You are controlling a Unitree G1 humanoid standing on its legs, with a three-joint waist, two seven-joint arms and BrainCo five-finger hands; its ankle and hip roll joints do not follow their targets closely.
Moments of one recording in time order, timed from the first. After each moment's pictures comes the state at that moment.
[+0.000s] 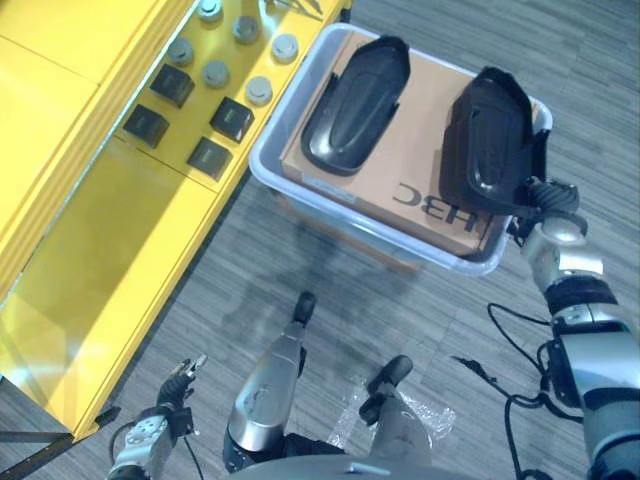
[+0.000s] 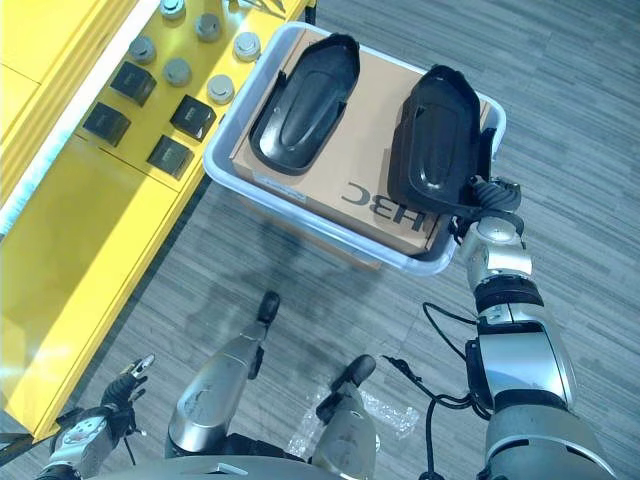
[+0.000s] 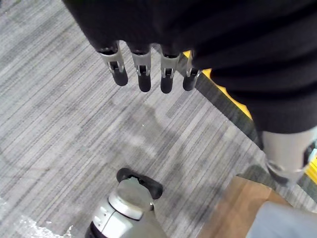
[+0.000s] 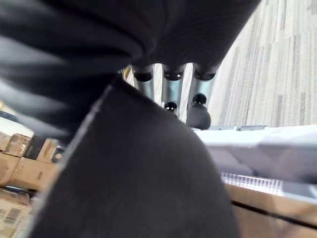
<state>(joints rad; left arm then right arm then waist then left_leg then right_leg) 0.04 0.34 -0.17 0.93 -0.56 -0.18 -0.08 -0.75 -0.73 0.06 0.84 0.55 0.09 -0.38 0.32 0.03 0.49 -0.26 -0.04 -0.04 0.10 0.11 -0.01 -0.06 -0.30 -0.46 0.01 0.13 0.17</state>
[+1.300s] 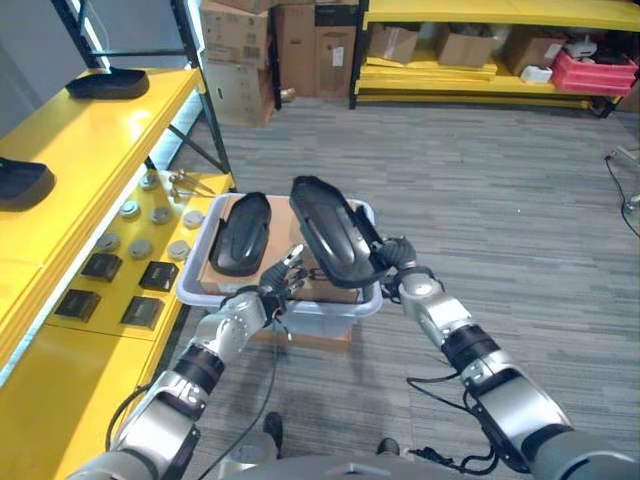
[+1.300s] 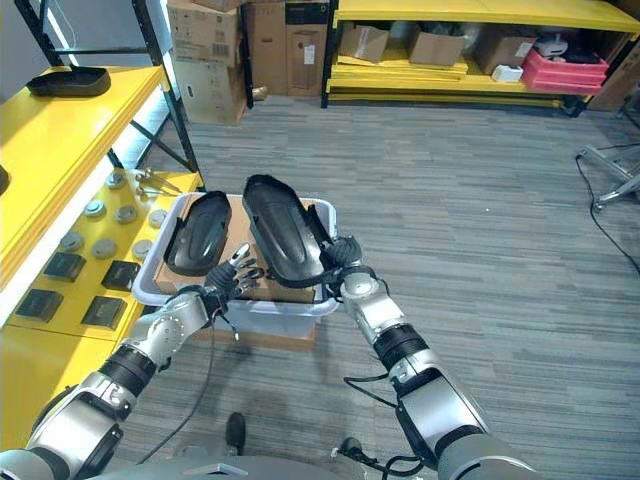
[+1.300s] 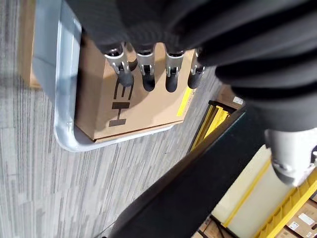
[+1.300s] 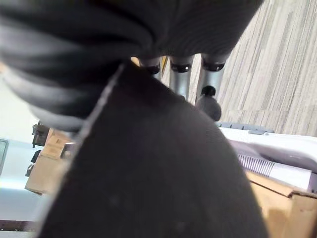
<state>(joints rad) -0.44 0.21 -0.39 0.48 -0.88 0.31 0.06 -0.55 -0.39 0.42 0.56 0.35 0.20 -0.34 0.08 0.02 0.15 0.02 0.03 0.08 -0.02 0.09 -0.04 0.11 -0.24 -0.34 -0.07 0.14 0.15</state>
